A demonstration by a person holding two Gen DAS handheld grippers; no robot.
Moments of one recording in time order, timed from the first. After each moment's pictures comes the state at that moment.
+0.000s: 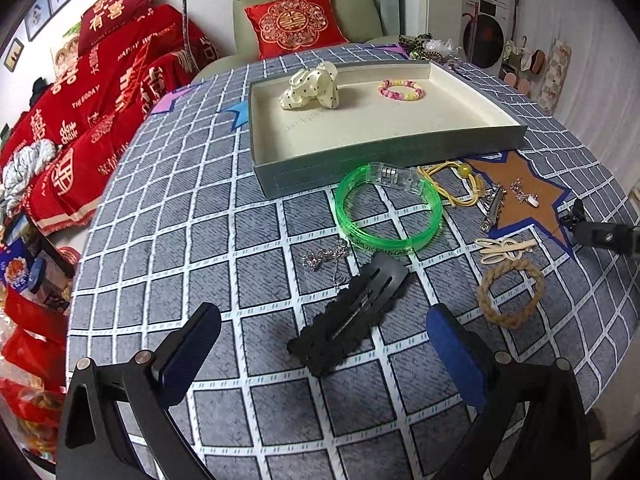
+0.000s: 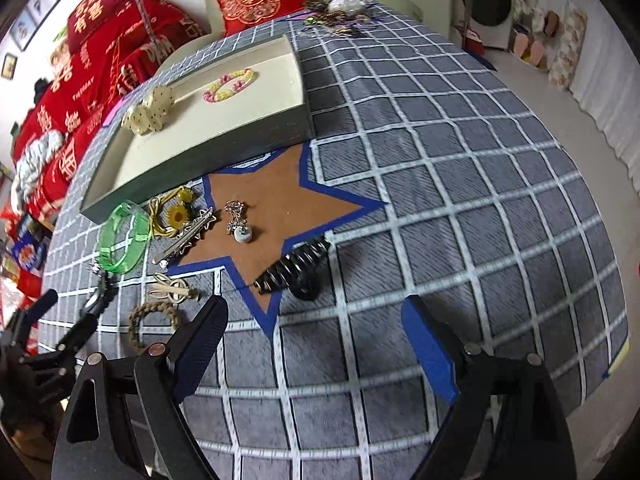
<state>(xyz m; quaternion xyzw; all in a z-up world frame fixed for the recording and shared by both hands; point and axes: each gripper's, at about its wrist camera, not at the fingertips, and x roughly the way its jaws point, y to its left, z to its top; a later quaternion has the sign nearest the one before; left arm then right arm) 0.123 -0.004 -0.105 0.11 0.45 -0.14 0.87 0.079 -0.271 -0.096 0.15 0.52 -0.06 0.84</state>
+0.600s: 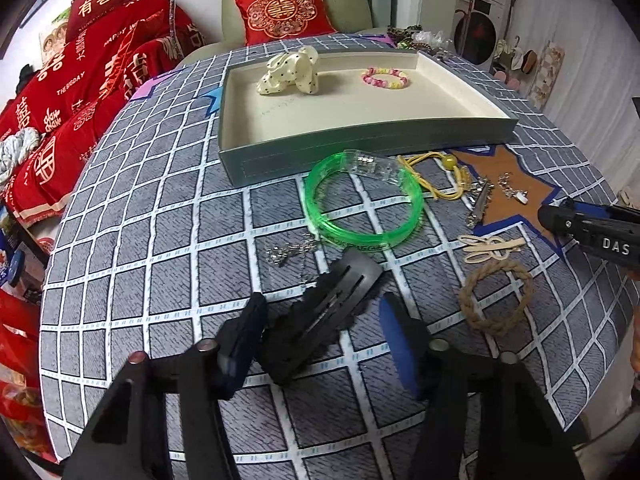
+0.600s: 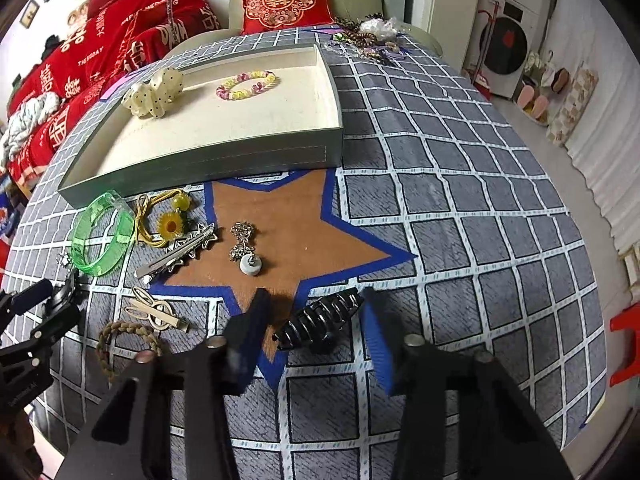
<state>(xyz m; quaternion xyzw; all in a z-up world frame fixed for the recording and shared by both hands) 0.124 -0.016 -0.115 0.09 0.47 -0.17 0.86 0.102 -0.245 -0.099 0.05 0.50 -0.07 0.86</state>
